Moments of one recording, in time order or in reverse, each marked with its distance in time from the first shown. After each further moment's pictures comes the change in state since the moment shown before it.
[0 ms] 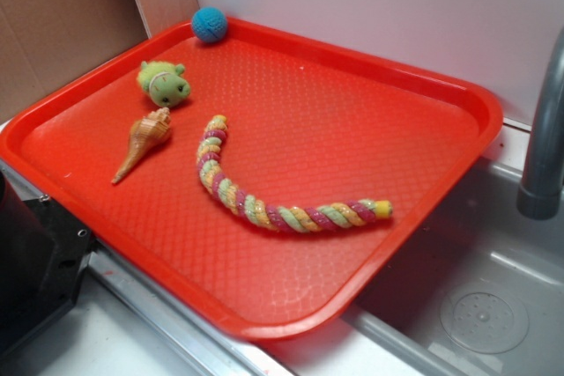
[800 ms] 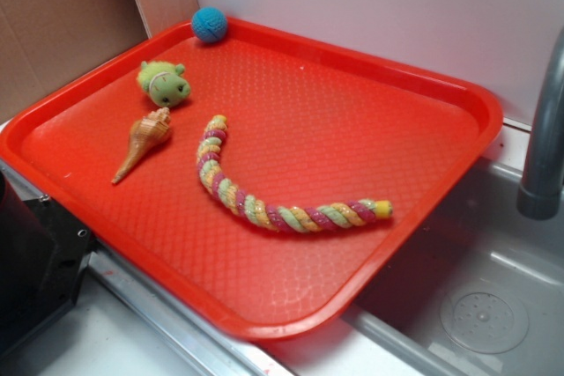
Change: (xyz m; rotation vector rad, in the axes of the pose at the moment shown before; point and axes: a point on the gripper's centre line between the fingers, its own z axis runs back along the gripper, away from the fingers) arm 0.013 0.002 -0.021 -0.059 -0.015 0.458
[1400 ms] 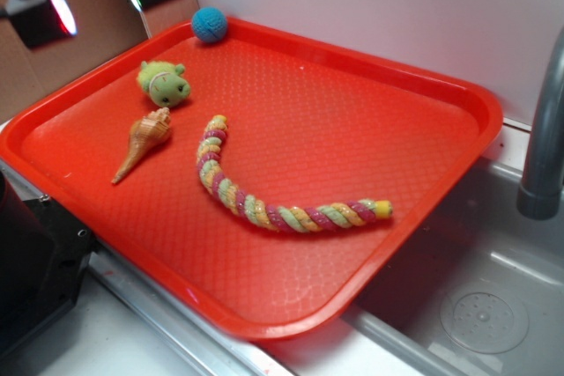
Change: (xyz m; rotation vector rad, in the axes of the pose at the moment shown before) arm 0.012 -0.009 -0.072 0.061 -0.052 0.649
